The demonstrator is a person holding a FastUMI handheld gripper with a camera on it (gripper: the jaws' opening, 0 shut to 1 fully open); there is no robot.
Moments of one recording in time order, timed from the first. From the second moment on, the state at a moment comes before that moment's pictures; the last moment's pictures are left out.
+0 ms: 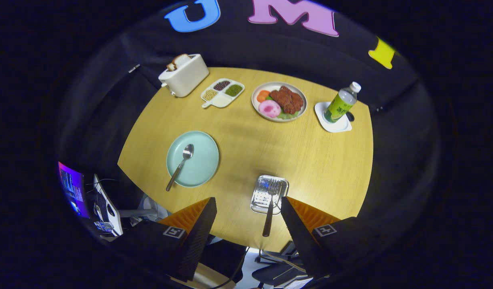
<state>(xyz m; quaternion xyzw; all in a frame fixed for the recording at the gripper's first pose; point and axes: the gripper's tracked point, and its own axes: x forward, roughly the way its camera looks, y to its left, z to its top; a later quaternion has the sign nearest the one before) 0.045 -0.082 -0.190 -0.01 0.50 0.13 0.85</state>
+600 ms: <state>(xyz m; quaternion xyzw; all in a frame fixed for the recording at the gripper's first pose) 0.031 0.071 -0.211 0.07 0.40 0.14 0.90</state>
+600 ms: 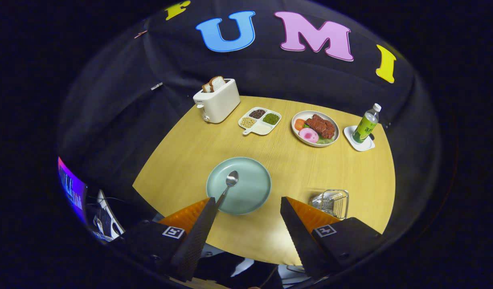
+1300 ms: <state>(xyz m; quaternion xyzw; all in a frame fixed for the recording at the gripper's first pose) 0.046 0.164 -0.325 0.09 0.49 0.11 0.86</state>
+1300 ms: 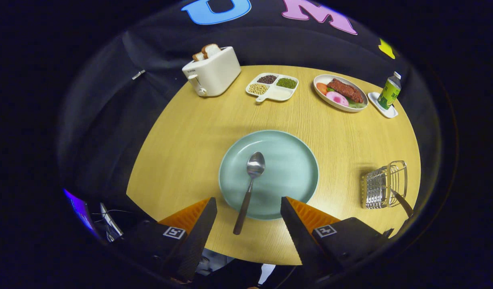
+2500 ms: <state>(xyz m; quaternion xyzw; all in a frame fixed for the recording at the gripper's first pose) 0.064 0.160 -0.423 0.01 0.60 0.05 0.80</state>
